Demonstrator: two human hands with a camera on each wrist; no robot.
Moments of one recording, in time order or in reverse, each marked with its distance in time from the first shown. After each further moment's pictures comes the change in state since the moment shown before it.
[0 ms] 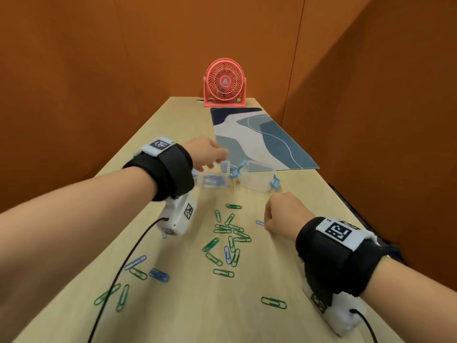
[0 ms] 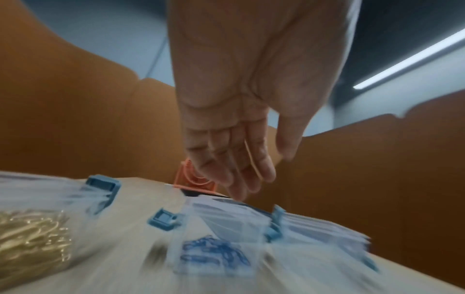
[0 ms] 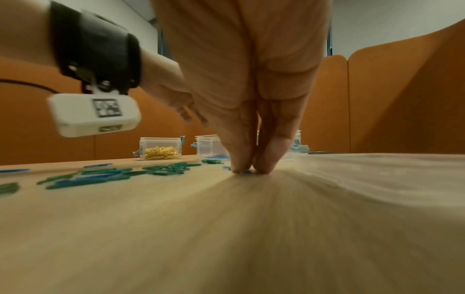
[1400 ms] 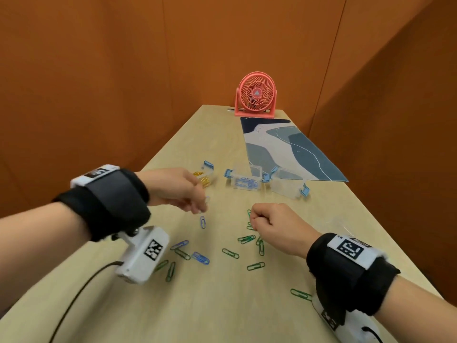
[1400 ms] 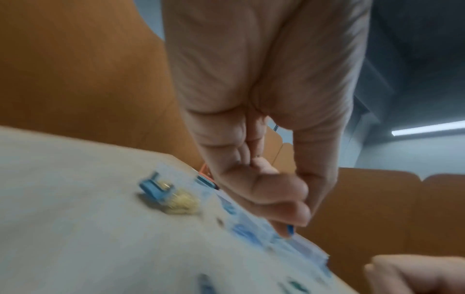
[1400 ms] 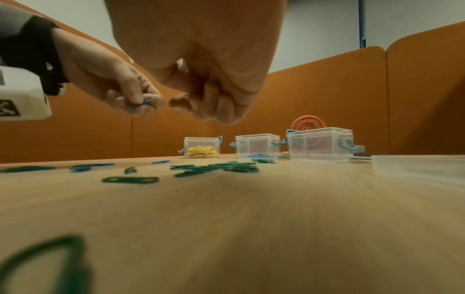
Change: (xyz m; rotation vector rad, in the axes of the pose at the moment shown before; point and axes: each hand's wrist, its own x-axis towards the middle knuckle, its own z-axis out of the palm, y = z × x) left_hand -0.133 -0.065 -0.046 -0.244 -0.235 -0.127; right_hand -0.042 -0.057 0.002 0.445 0.010 -0.459
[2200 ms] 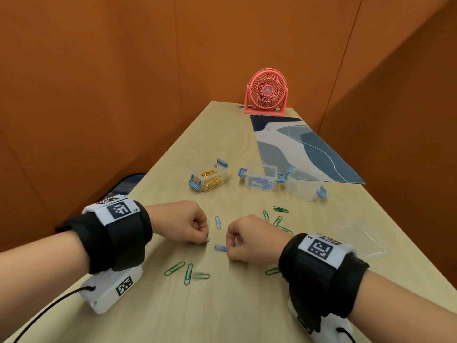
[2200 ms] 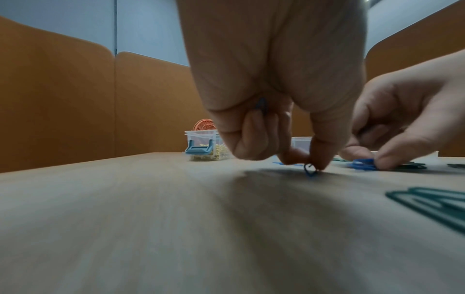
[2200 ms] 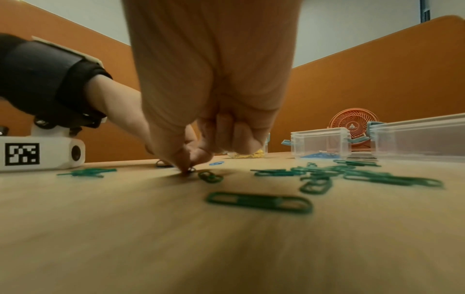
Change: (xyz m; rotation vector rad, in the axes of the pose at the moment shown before) left_hand 0.013 -0.064 0.011 0.524 -0.074 0.145; right_hand 0.031 -0.040 0.044 -0.224 -0.310 -0.013
